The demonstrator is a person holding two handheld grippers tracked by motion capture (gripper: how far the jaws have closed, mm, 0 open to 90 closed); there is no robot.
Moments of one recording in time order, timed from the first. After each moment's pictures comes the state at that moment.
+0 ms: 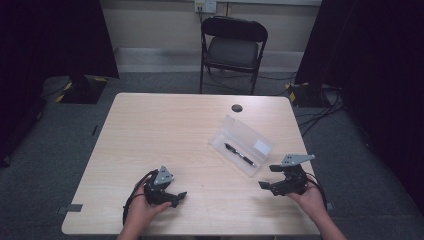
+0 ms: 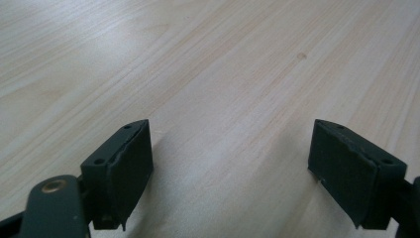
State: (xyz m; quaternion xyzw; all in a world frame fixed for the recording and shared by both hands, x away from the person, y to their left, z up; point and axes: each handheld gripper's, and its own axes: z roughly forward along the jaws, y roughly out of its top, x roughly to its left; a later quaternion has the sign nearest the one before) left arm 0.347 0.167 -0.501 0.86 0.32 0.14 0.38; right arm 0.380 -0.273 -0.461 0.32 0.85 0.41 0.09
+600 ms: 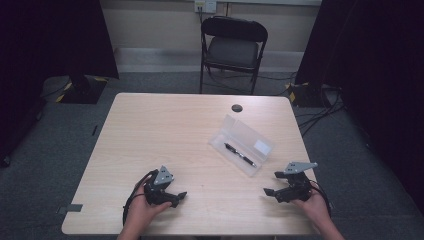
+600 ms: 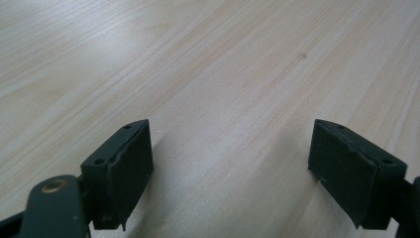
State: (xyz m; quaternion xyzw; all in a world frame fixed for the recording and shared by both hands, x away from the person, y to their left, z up) left arm 0.347 0.167 -0.501 0.86 0.32 0.14 0.38; right arm 0.372 -0.291 -0.487 0.32 0.86 0.39 0.09
